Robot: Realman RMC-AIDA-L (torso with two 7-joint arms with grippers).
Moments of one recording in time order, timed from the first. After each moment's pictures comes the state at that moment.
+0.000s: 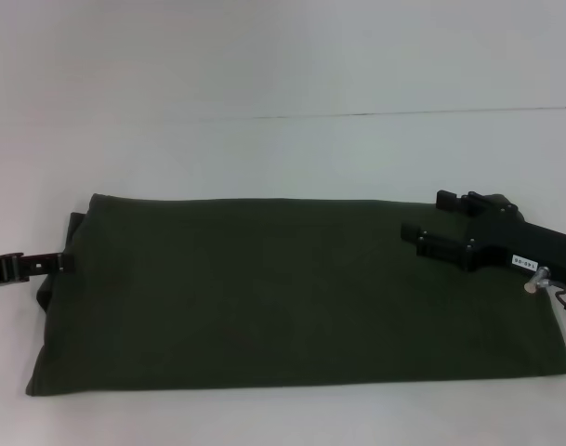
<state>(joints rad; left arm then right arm) -0.51 -2.09 0.45 0.93 2.48 1.34 -2.23 0.53 2.09 -0.48 -0.42 -1.92 -1.27 1.12</state>
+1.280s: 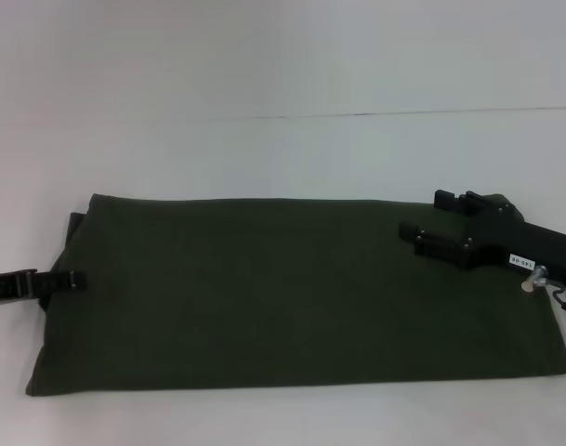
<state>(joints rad) -0.52 -2.09 0.46 0.85 2.51 1.29 -2.22 0.54 2.09 -0.48 -0.42 -1.92 -1.27 1.13</state>
